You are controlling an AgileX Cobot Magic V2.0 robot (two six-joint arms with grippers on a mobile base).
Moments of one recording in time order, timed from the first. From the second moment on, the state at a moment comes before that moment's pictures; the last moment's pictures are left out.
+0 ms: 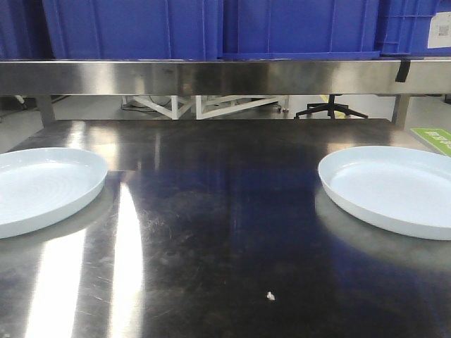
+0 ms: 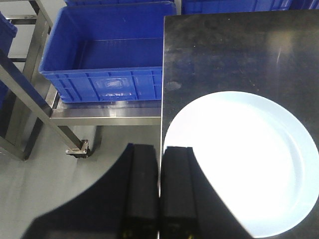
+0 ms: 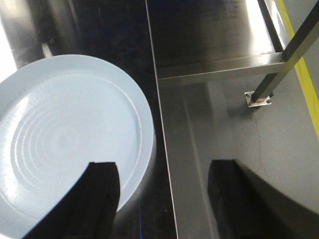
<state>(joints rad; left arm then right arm) -0.15 0.83 -0.77 0.23 0.65 -0.17 -0.02 0.95 -0.63 -0.16 0.52 0.33</state>
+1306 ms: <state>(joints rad) -0.07 1.42 -0.78 0.26 0.49 -0.33 -0.02 0.96 -0.63 -0.14 0.51 0.33</state>
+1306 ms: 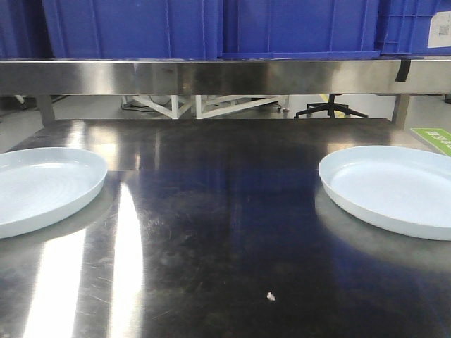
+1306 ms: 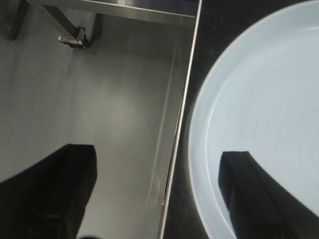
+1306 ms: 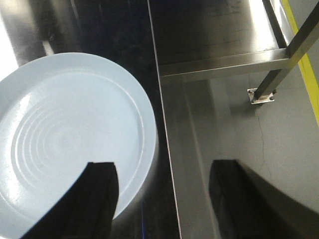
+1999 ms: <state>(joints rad) -0.07 1.54 -0.78 0.26 0.39 -0.33 -0.02 0.96 -0.63 -0.14 0.51 0.33</state>
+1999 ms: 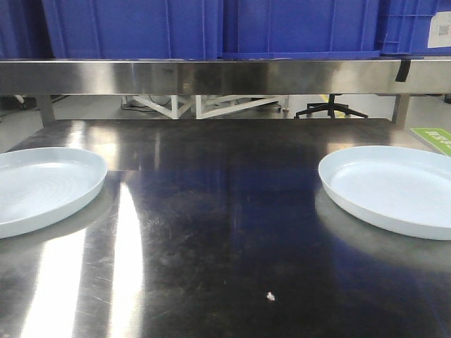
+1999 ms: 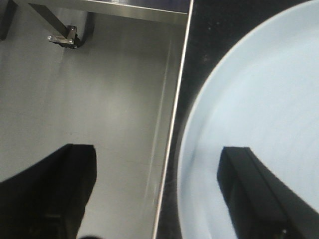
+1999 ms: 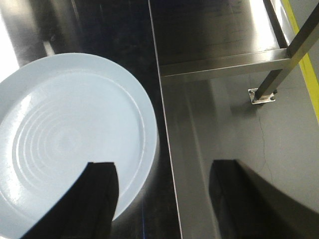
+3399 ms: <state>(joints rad) -0.53 1.58 -1.08 0.04 0.47 -0.34 -0.02 0.96 -0.63 -0.14 0.51 0.33</state>
